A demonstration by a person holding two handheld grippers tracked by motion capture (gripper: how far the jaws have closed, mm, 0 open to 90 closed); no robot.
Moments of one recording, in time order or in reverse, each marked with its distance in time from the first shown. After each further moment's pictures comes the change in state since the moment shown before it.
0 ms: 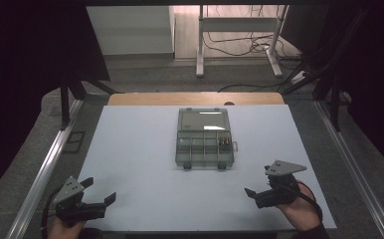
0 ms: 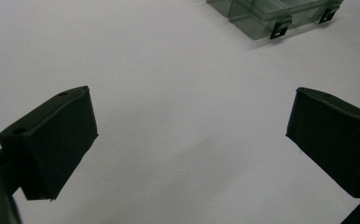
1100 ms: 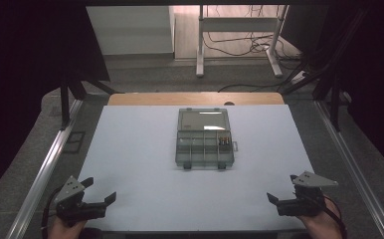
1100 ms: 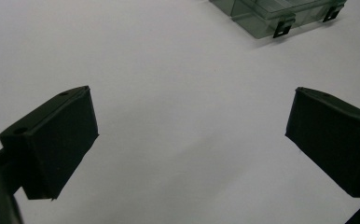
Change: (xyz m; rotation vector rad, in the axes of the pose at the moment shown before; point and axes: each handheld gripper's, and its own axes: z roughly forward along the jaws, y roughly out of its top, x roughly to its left) left arm 0.000 0.001 0.001 0.006 0.009 -0.002; right arm -0.019 -0.049 -0.038 -0.037 -0.134 0.134
